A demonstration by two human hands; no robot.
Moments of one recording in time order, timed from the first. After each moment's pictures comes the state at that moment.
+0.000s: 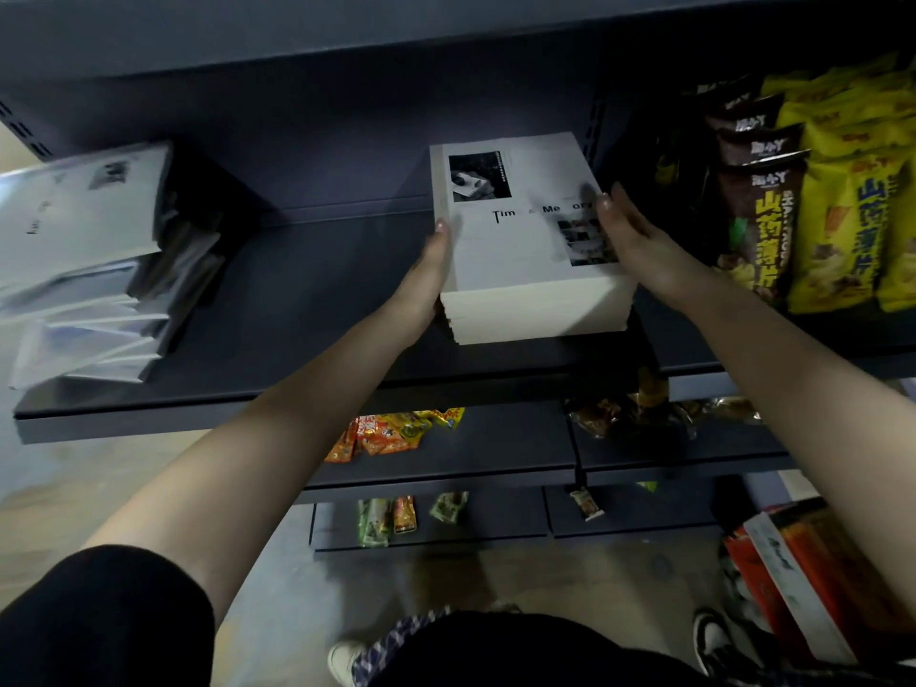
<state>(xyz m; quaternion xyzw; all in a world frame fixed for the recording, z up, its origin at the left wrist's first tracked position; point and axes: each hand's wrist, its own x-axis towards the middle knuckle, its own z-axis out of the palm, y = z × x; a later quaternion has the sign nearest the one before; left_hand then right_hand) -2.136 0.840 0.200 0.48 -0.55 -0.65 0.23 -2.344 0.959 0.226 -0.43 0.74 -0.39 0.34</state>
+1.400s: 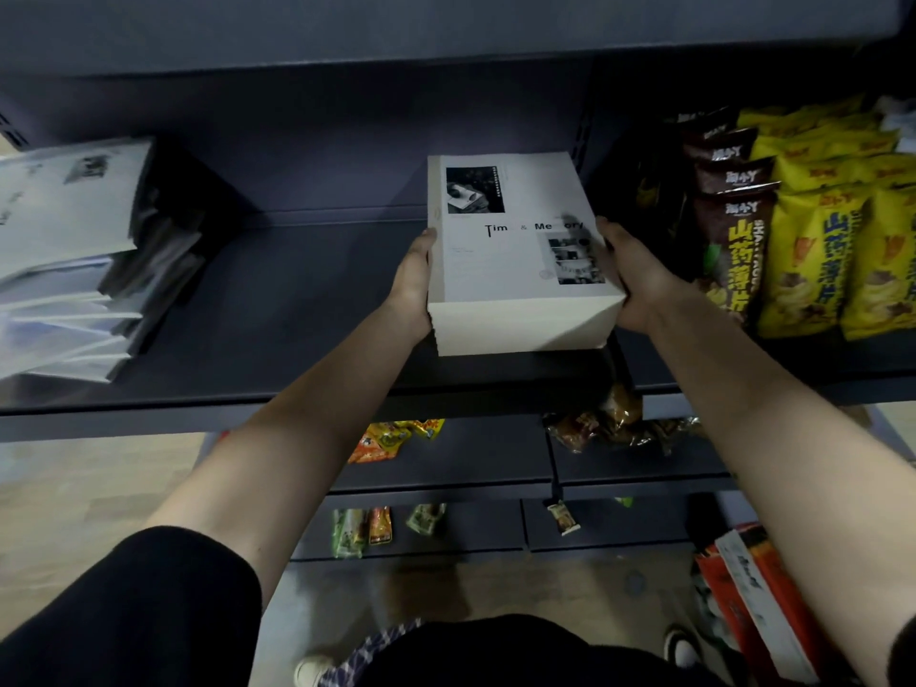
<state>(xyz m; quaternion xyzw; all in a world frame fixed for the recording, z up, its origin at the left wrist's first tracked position) -2.162 0.833 0.198 0.42 -0.38 -0.76 0.32 -2.356 0.939 0.212 -0.17 0.62 -0.56 0.52</state>
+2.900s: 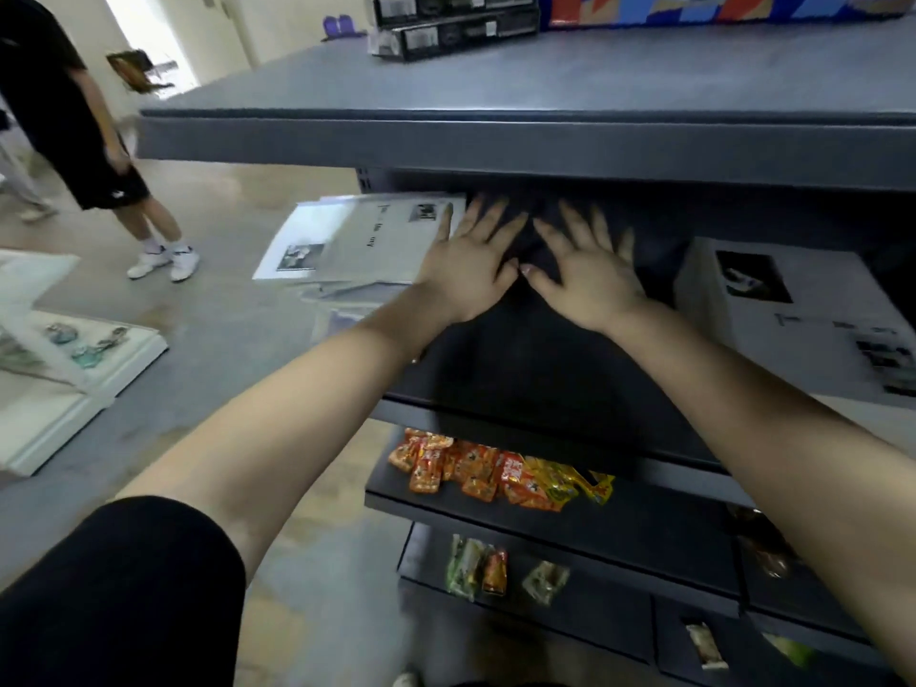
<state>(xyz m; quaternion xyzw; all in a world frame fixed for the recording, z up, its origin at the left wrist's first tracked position) -1.917 0.751 0.285 0.45 -0.88 0.10 0.09 -2.082 0.789 0.271 -0.71 0.69 -0.13 -0.03</state>
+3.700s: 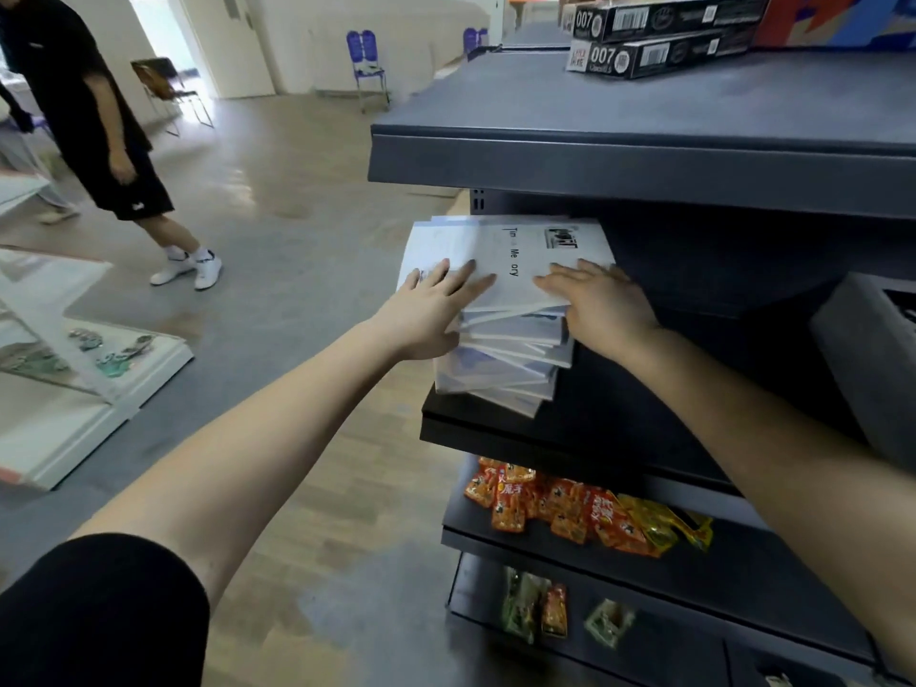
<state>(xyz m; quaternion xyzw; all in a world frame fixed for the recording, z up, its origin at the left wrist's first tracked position) -1.698 0.663 0.246 0.42 -0.90 0.09 0.01 -1.928 0.719 0.258 -0.74 0.66 -0.13 -0.03</state>
